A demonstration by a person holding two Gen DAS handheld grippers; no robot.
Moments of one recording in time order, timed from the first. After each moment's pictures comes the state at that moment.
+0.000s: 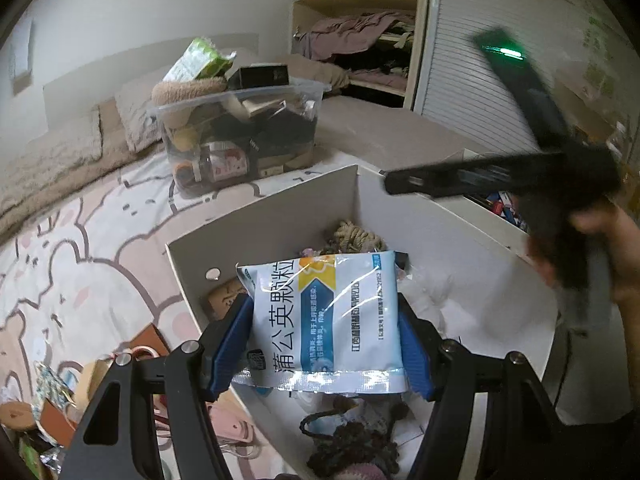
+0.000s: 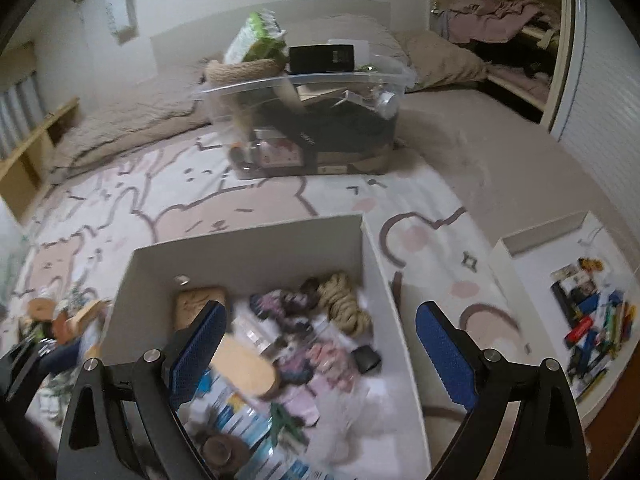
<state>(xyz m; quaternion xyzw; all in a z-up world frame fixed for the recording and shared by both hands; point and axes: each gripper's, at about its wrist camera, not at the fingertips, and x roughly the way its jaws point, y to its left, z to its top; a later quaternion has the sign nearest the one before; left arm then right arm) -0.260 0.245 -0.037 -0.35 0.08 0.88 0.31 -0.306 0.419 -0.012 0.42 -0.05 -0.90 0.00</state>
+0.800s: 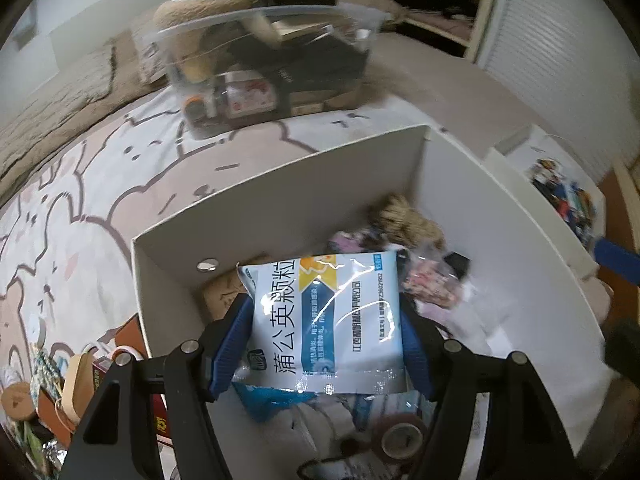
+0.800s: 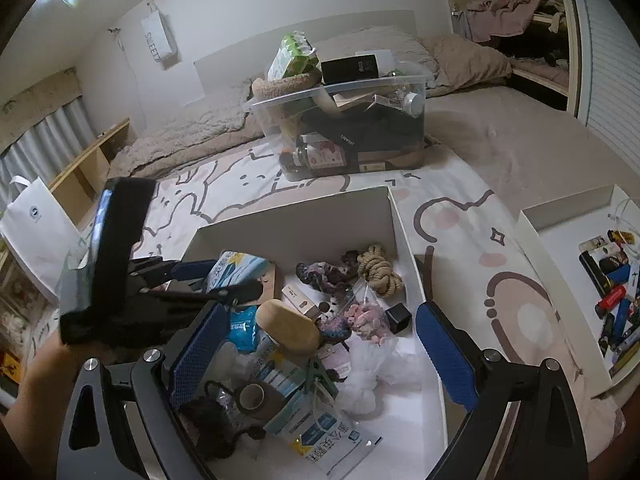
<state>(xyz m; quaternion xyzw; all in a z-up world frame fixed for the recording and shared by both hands) -0.344 0.297 -0.072 -0.48 0.09 0.85 0.21 -0.248 0.436 -0.014 0.39 -0.10 -0.91 0.08</state>
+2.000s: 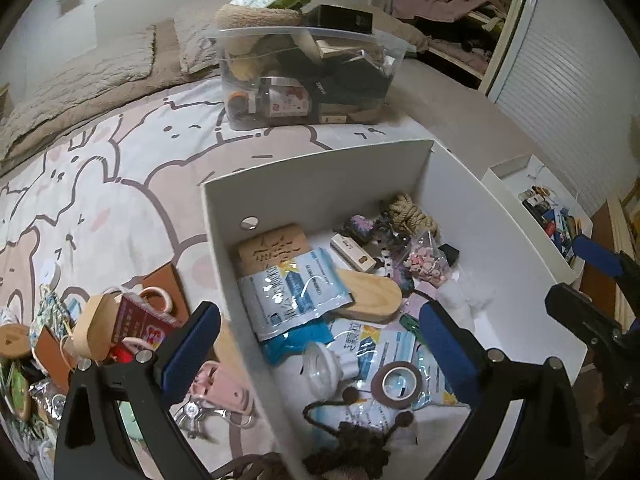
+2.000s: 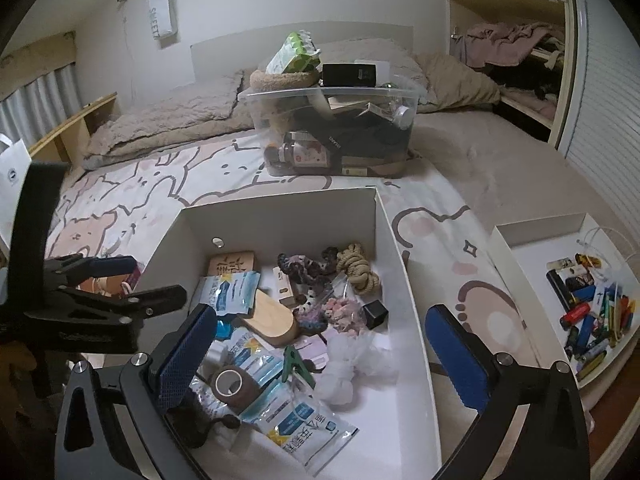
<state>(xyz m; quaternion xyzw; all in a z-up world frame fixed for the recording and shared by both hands) -0.295 0.244 -0.048 -0.46 0.03 0.86 0.20 -0.234 0.410 -0.011 0.38 -0.02 -0.92 0.03</state>
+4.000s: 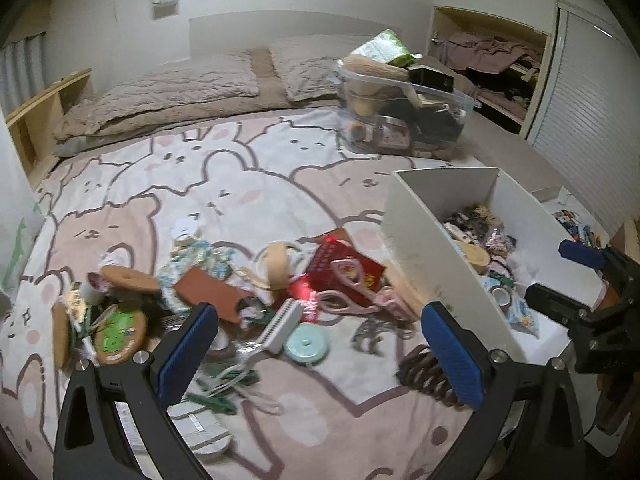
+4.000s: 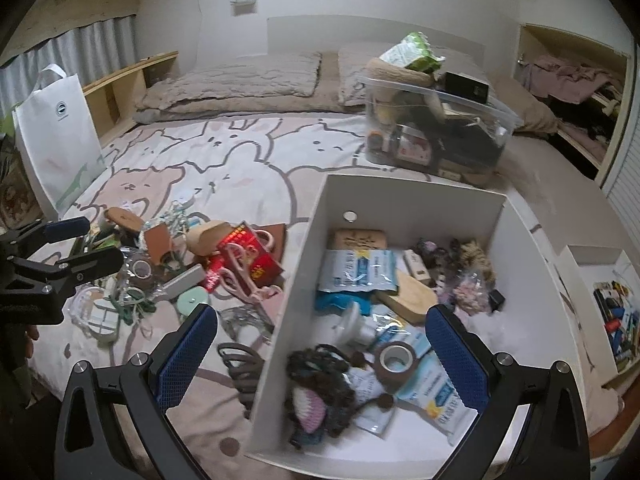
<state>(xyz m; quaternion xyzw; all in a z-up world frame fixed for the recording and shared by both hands) -0.205 0.048 -0.023 -0.40 0.01 0.91 0.11 -0.197 0.248 -0.014 0.39 0.03 -0.92 0.10</state>
